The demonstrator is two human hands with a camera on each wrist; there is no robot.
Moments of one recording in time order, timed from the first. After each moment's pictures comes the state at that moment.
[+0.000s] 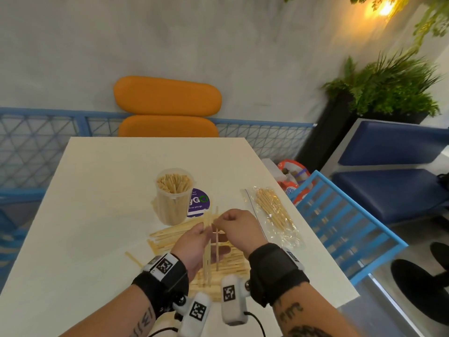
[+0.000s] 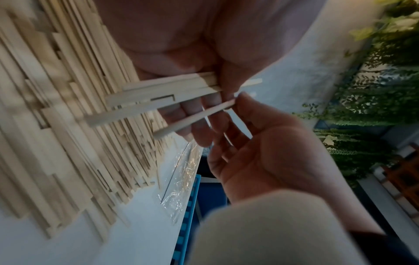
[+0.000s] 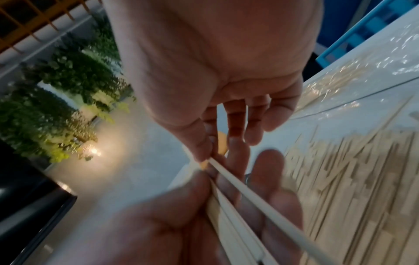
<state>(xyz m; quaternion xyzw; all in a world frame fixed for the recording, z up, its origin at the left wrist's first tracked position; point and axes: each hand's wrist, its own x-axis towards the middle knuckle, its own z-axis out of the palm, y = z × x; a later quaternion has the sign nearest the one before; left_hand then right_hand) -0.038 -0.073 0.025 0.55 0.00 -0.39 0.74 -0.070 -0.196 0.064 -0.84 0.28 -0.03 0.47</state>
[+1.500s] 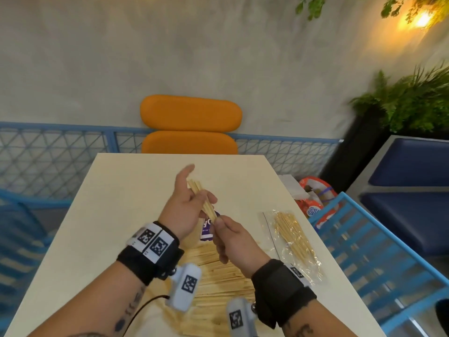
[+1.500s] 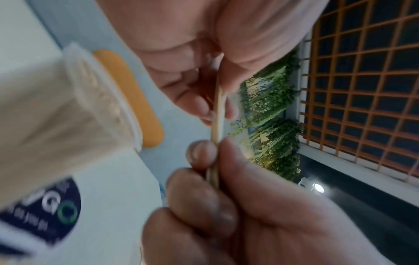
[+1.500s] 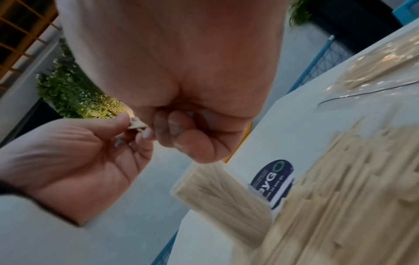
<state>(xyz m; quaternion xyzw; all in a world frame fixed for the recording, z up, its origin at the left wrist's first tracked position) 0.056 -0.056 0.106 0.71 -0.18 -0.08 0.68 -0.030 -0.188 0.077 -0.77 0.07 0.02 0.64</state>
